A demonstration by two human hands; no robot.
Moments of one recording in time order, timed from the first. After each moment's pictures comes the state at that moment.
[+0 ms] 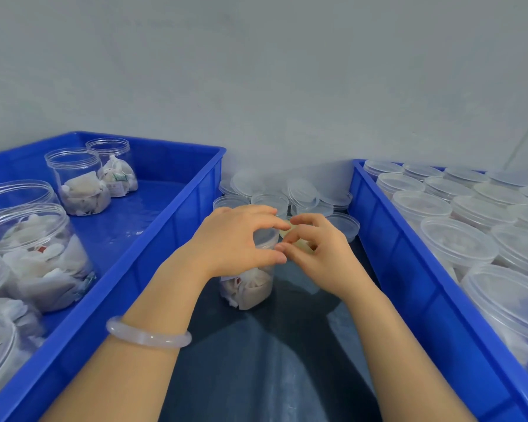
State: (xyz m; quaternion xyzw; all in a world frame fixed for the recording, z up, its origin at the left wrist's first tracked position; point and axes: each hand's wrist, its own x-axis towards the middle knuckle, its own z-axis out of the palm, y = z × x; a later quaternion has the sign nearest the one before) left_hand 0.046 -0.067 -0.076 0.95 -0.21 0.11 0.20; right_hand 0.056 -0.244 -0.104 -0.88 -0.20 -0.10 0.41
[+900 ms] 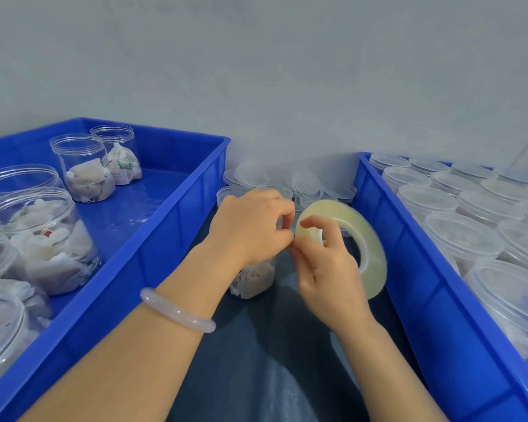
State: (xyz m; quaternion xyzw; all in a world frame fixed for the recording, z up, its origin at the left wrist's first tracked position) left_hand 0.047 -0.090 -0.074 0.95 -0.18 0.19 0.15; right_hand 0.020 -0.234 -0.125 -0.88 -0.22 -0.29 0.31
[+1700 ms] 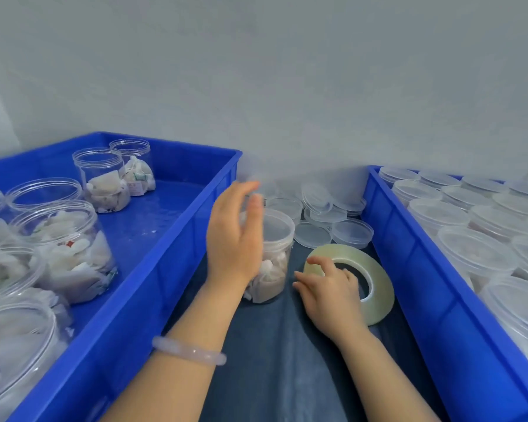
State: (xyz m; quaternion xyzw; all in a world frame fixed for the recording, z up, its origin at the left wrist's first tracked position) left_hand 0.040 -0.076 -0.100 0.75 -0.05 0.38 0.54; right_hand 0.047 -0.238 -0.168 -0.97 -0.13 -0.14 0.13
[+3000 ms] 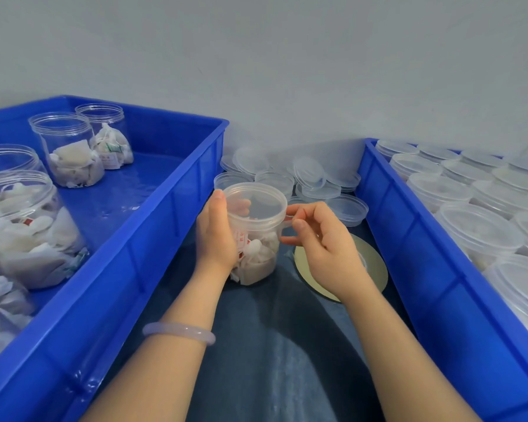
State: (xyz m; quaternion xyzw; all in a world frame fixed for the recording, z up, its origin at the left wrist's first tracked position) left_hand 0.071 -0.076 -0.147 0.61 0.06 0.23 0.75; right_hand 0.051 -0.228 -0.126 -0.75 -0.24 -0.09 0.61
